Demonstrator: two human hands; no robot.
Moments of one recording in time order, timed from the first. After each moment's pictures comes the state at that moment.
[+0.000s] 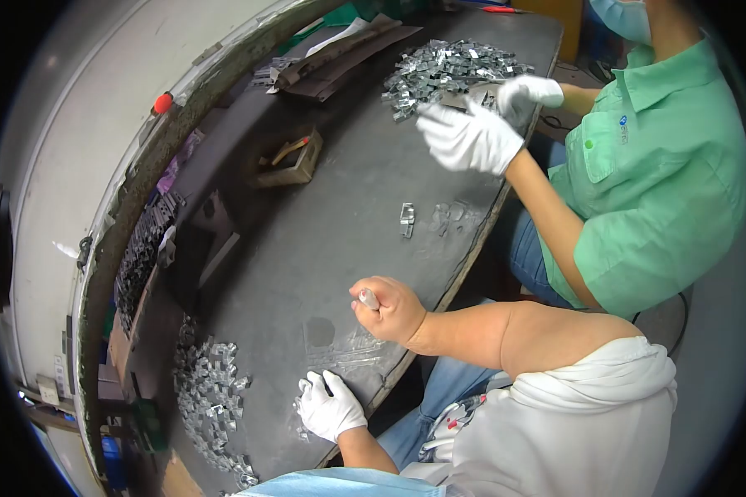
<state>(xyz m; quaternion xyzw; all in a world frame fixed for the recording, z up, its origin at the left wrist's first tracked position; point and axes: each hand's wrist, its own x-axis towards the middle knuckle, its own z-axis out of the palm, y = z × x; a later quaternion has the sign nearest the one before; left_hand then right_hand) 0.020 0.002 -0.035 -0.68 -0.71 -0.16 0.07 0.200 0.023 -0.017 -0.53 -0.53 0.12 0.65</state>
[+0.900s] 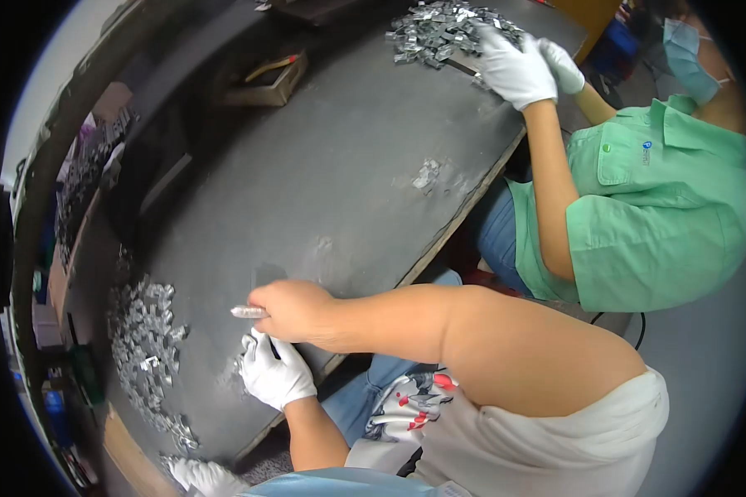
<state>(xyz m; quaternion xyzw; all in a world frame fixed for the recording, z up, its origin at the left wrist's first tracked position) 0.012 0.010 -0.042 -0.70 -0.68 -0.19 0.04 0.146 0.050 0.030 -0.58 -0.60 0.50 0.22</state>
